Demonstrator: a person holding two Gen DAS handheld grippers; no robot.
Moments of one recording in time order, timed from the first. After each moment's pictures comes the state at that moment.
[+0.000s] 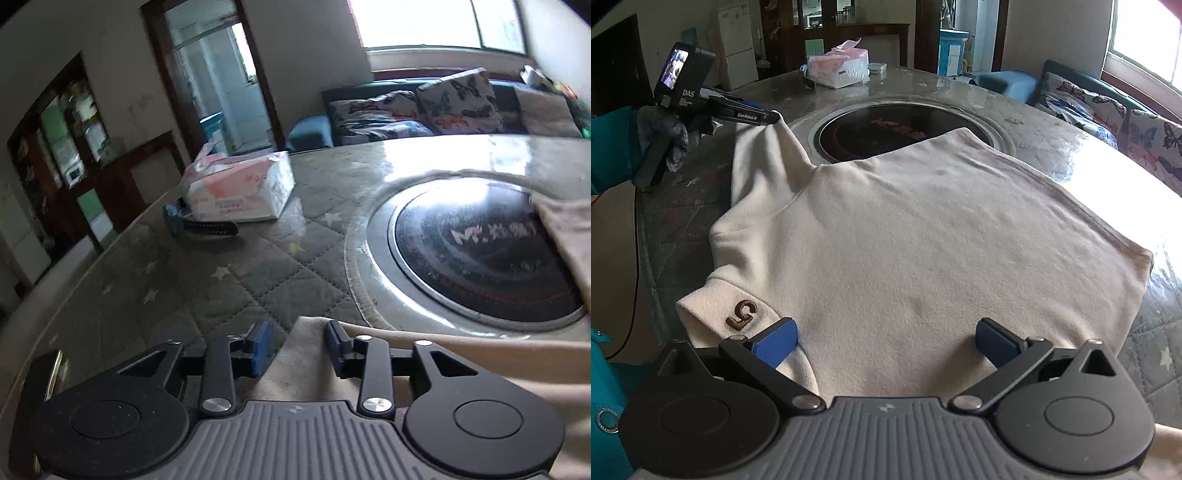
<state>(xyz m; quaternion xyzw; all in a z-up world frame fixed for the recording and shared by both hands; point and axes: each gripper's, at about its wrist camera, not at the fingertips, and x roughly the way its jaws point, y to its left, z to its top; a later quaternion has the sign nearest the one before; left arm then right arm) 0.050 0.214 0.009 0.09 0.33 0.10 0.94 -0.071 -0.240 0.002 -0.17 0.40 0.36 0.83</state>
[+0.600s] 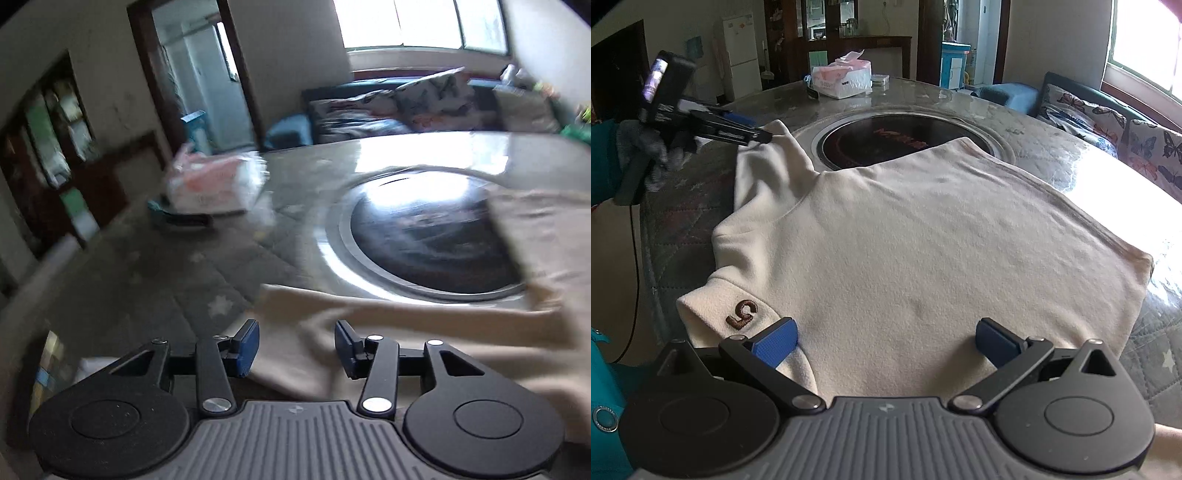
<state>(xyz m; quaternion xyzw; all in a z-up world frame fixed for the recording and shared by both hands) 0.010 0.180 0.018 0.08 0.33 0.04 0.94 -0.075 -0.246 -0.002 -0.16 0.38 0.37 0.83</state>
